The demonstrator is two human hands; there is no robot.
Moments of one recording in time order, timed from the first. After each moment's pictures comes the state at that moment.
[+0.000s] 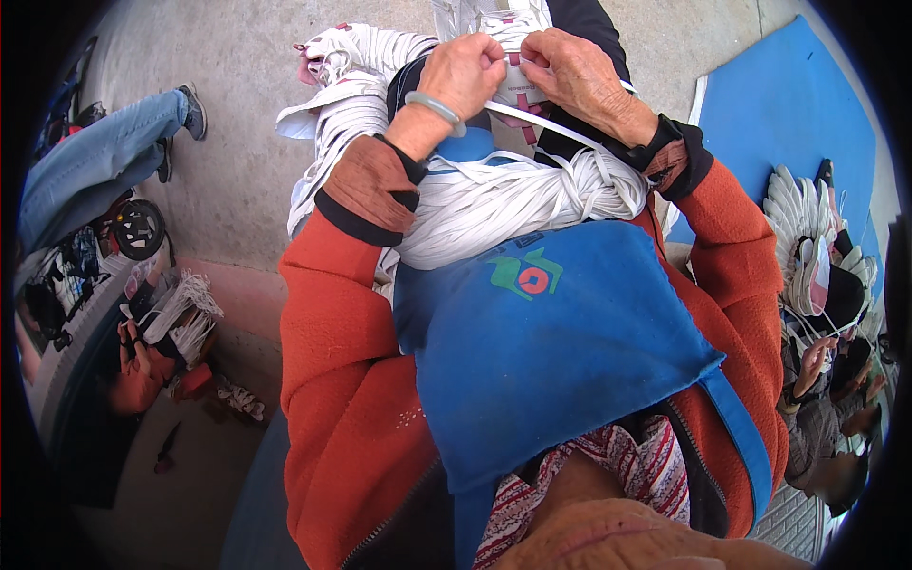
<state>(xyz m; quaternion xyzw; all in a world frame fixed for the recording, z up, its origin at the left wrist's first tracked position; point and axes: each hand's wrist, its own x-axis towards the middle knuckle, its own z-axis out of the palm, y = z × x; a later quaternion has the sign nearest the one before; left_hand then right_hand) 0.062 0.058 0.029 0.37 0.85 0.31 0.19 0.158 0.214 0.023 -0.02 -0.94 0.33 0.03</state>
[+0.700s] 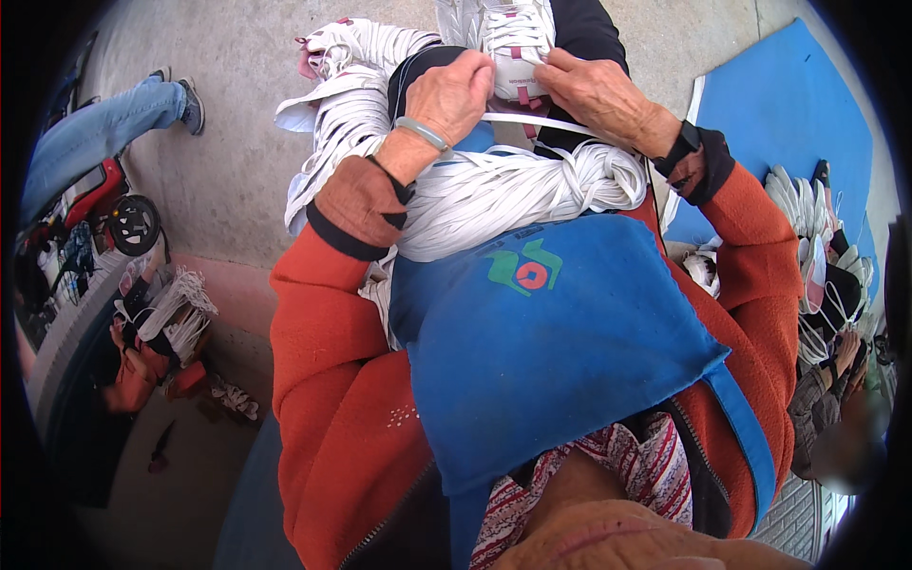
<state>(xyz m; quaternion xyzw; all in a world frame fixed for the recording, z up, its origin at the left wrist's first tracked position) 0.081 0.027 0.035 0.34 0.87 0.30 0.20 0.177 0.225 0.037 0.20 -0.96 0.21 0.02</state>
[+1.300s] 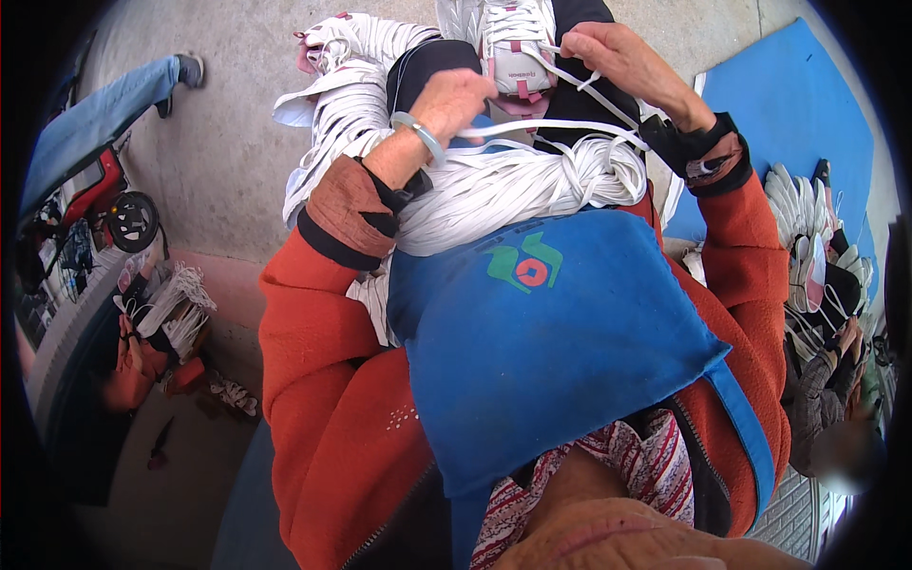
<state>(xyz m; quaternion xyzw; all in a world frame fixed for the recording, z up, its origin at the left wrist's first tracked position) 0.087 0.028 0.049 0.06 0.79 0.38 0.48 0.163 0.261 0.035 0.00 -0.86 0.50 -0.11</state>
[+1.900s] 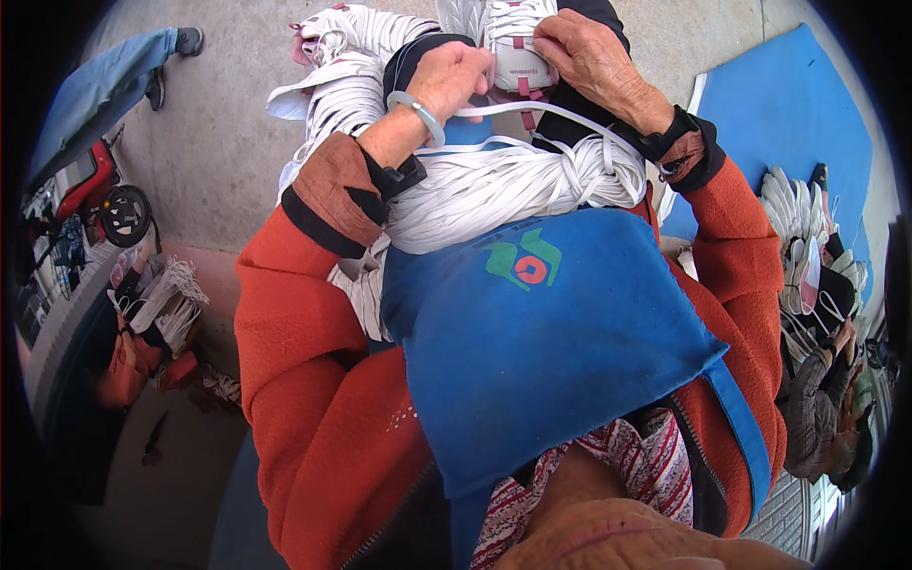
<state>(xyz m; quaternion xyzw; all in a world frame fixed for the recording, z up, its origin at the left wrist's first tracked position) 0.078 0.038 0.051 0.01 0.75 0.46 0.48 0.155 0.225 0.031 0.04 -0.94 0.34 0.02</state>
